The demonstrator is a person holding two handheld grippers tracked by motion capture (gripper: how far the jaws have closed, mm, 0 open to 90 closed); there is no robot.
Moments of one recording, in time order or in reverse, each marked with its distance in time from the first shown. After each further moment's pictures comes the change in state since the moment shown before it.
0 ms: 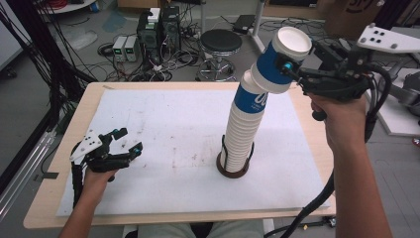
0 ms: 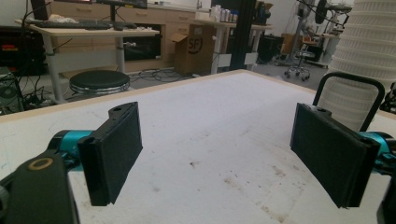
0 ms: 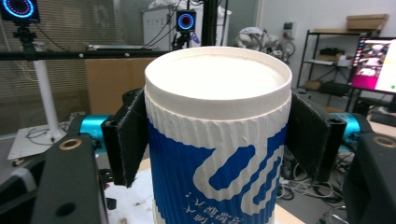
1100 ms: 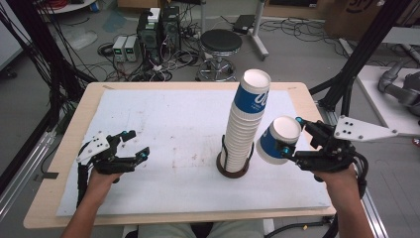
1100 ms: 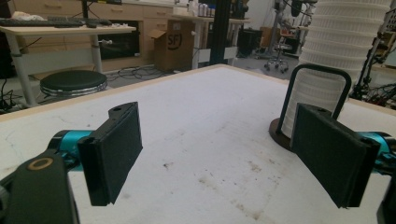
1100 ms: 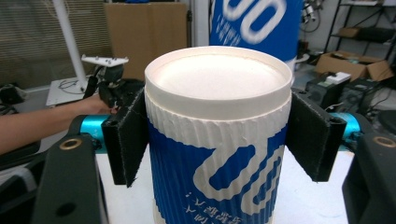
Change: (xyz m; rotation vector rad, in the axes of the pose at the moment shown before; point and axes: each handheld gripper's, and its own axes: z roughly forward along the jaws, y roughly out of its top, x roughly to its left) left arm -0.013 -0.001 0.010 0.022 -0.094 0.026; right arm 0.016 -0.136 -0.049 0.184 0.097 0.039
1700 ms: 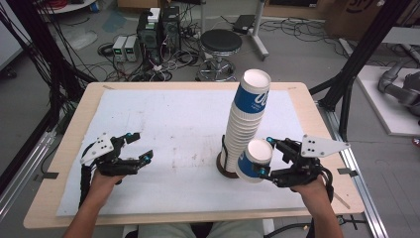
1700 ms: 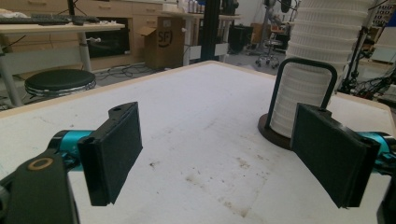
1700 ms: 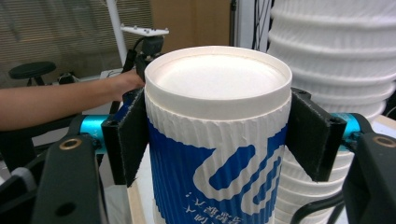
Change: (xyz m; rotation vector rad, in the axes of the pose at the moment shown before) left arm -0.006 -0.002 0.004 0.014 -0.038 0.009; right arm 0.006 -0.058 0.043 0.019 0.188 0.013
